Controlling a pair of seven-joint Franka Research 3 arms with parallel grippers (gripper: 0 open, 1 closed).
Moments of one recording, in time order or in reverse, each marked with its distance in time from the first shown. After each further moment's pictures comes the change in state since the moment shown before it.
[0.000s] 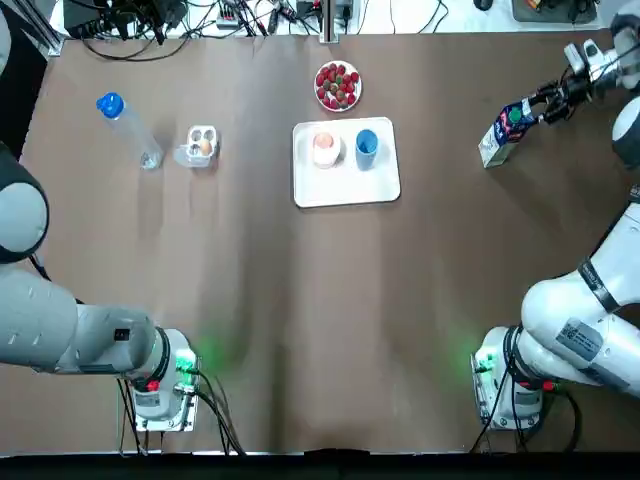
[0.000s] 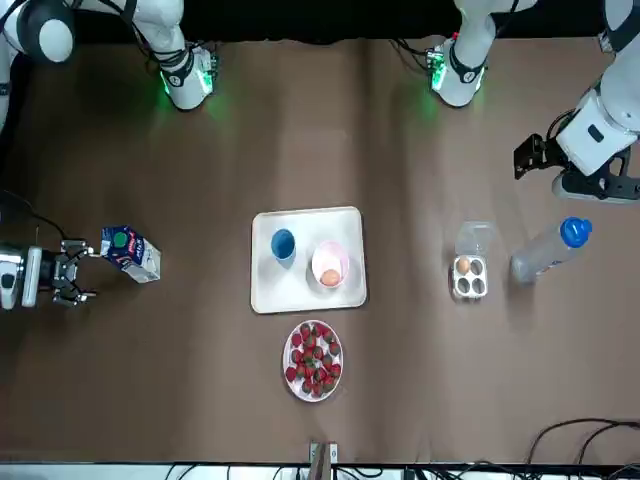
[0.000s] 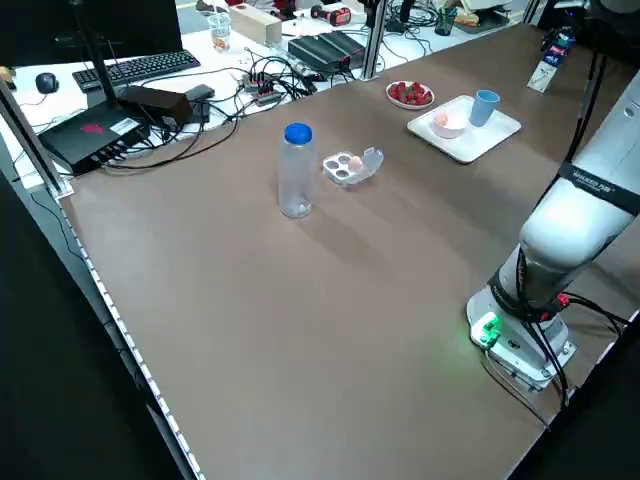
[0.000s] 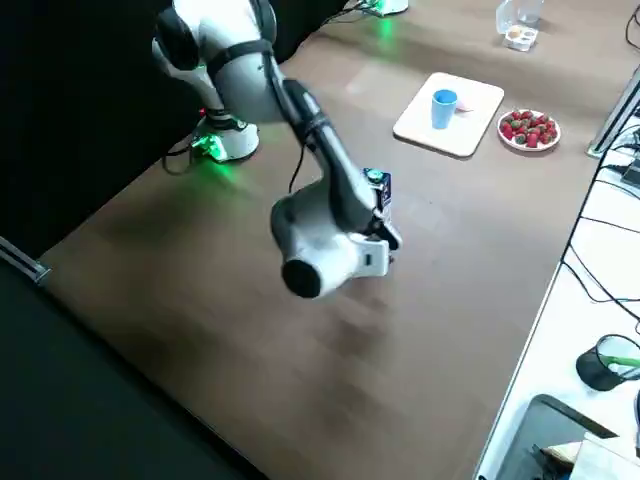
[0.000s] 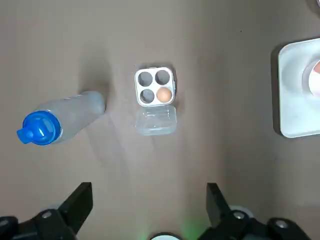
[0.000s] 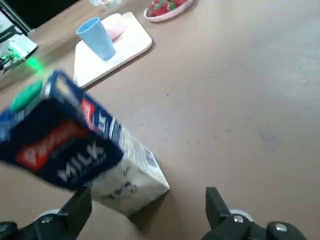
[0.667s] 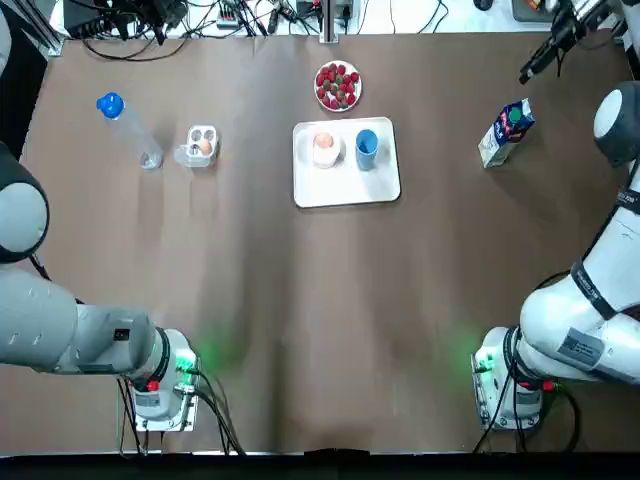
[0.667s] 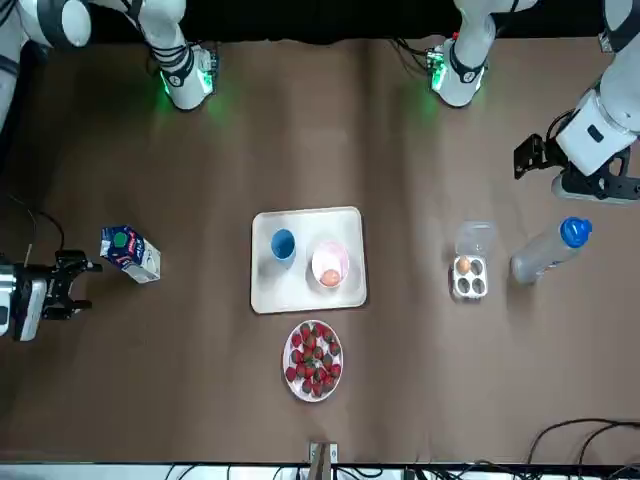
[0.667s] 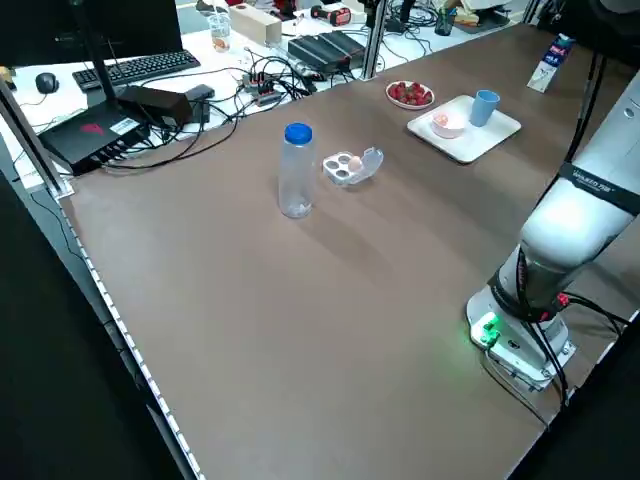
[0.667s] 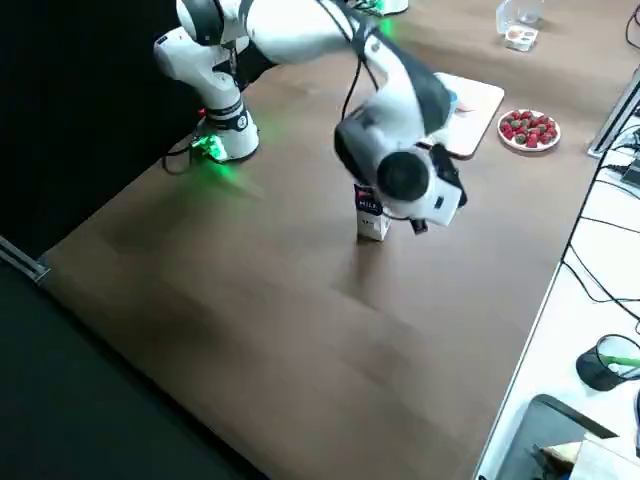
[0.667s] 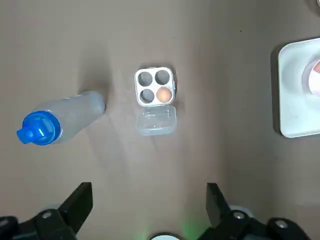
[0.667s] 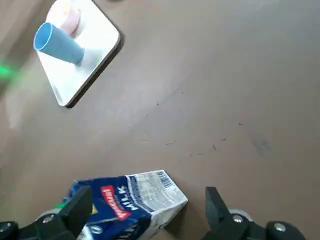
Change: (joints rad) left arm 0.000 0.000 0.000 0.000 0.000 0.000 0.000; right arm 0.192 -0.105 0.000 0.143 -0.231 -0.015 0.592
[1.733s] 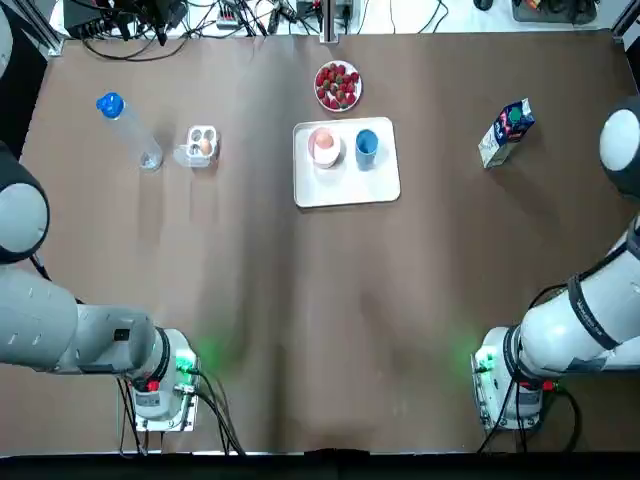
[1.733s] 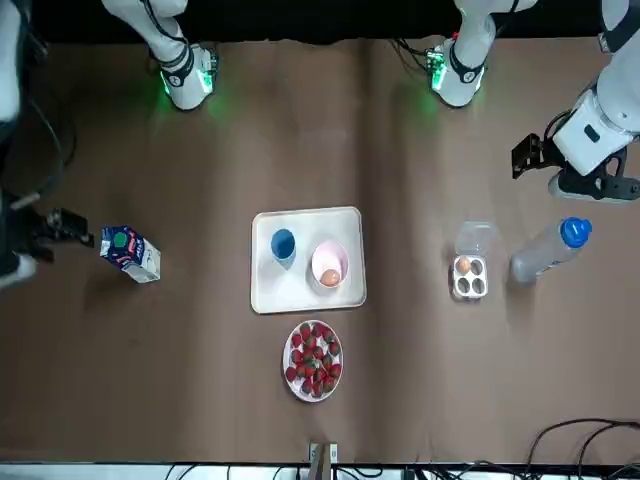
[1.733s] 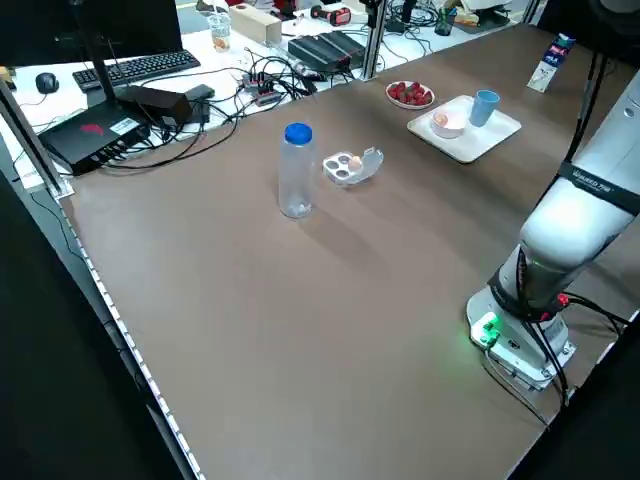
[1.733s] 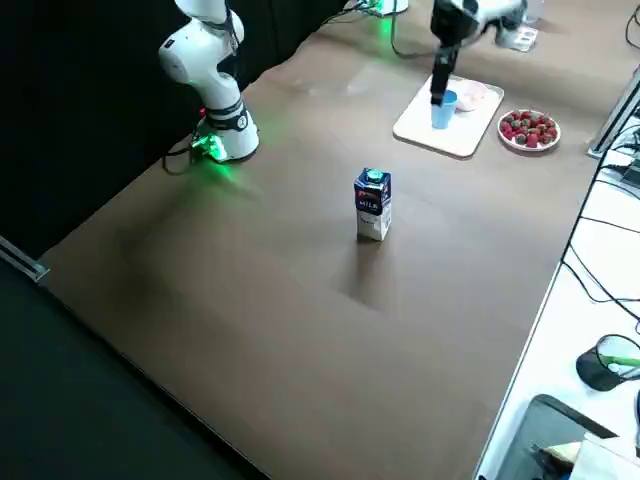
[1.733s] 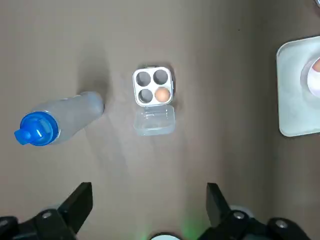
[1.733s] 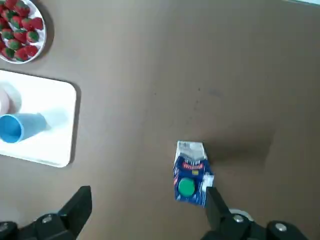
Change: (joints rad) left arm -0.002 0.001 -0.005 -0.001 0.000 0.000 0.000; right arm 0.305 -0.366 0.004 0.005 -0.396 -0.028 1.026
